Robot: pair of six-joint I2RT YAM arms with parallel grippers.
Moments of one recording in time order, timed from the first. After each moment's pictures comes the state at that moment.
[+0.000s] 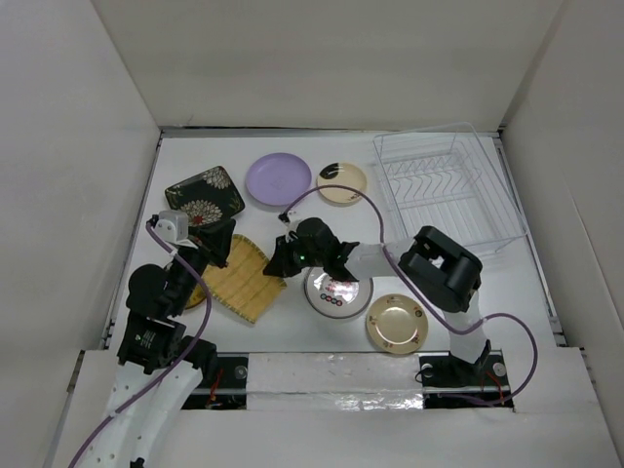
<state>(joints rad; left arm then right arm) -0.32 0.36 0.61 -0.13 0.08 -0.31 0.95 2.03 1.14 0.38 -0.26 0.58</state>
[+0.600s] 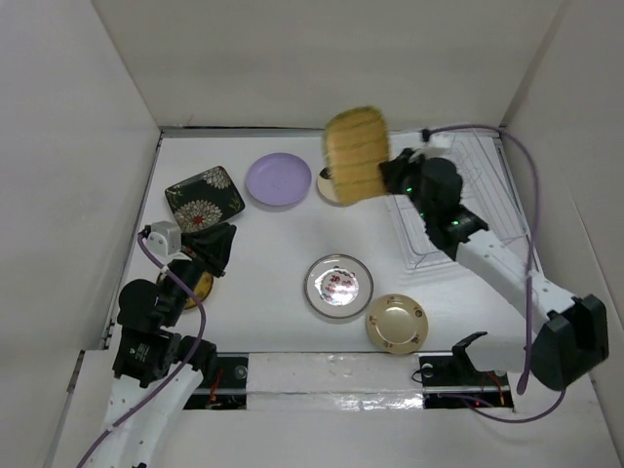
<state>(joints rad) -0.32 0.28 0.61 -0.14 0.13 -0.32 0.55 1.31 1.03 0.12 0.12 0.42</state>
